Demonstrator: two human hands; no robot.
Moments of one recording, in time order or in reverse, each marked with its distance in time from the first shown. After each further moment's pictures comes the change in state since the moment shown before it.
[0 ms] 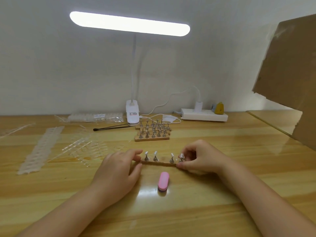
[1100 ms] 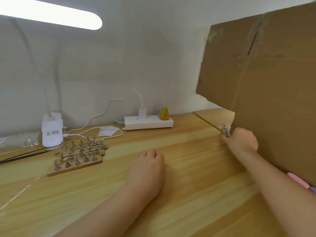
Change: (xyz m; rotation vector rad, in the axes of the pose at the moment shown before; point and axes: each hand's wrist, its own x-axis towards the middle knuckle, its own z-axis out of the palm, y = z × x) left_hand 0.125 0.160 0.139 0.196 -0.106 0.270; right_hand -0.059 0.221 -0.167 -0.522 0.799 0.933
